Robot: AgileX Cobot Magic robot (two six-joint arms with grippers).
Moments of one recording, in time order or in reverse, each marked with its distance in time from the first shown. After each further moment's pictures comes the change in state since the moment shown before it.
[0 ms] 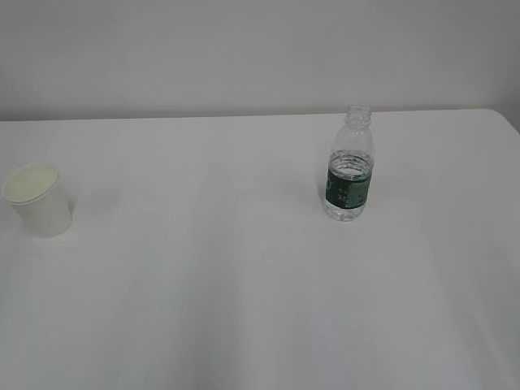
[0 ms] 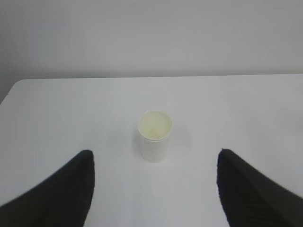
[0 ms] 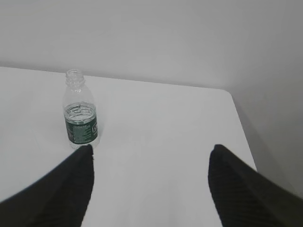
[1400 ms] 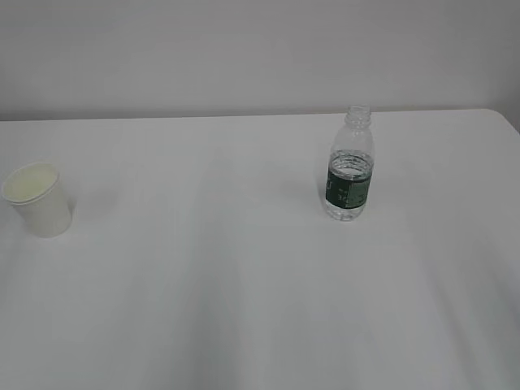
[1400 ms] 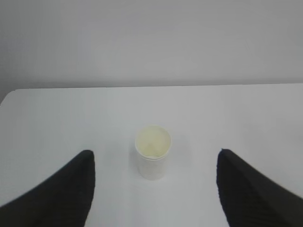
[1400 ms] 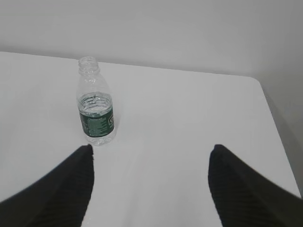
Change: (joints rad) left arm 0.000 0.153 0.000 -0.004 -0.166 0.000; right arm 0.000 0.201 0.043 0.091 -0.186 -0.043
